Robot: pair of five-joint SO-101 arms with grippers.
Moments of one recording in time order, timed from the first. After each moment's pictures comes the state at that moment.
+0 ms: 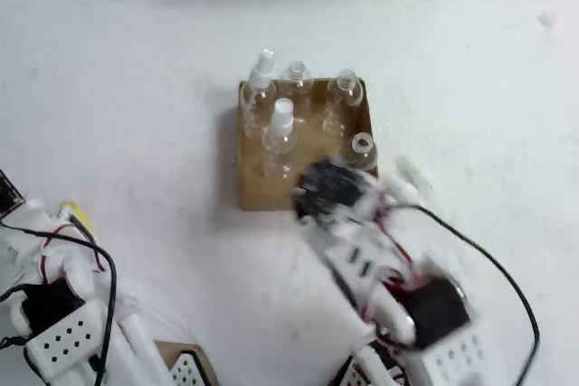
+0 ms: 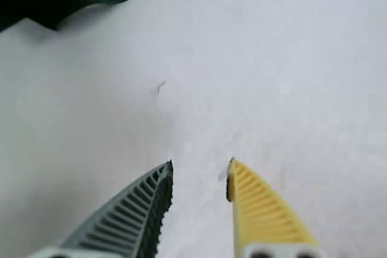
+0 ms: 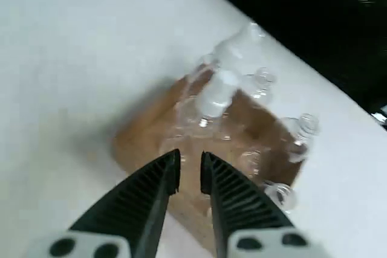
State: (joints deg) left arm -42.2 -75.1 74.8 54.2 8.1; right arm -31.3 -69.5 45.7 64.0 24.6
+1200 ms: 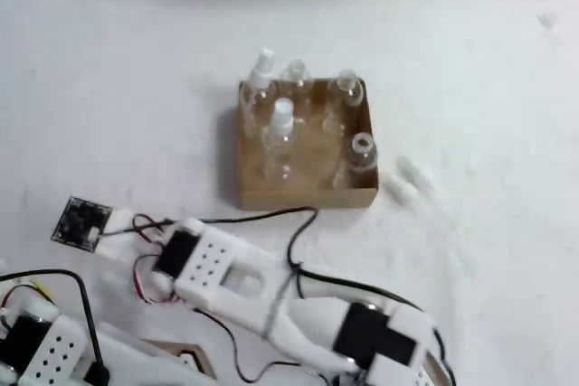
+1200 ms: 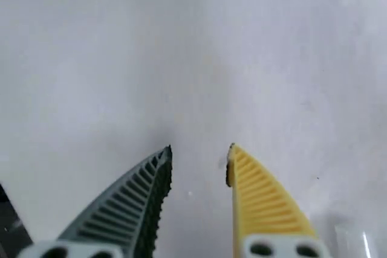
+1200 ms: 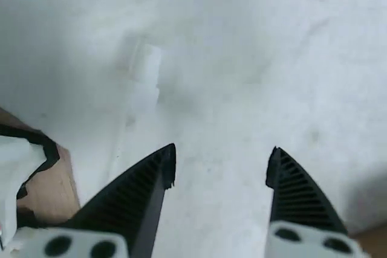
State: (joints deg) left arm -73.9 -75.2 82.0 56.9 -15.3; right arm -69.1 4.7 16.4 51.0 10.8
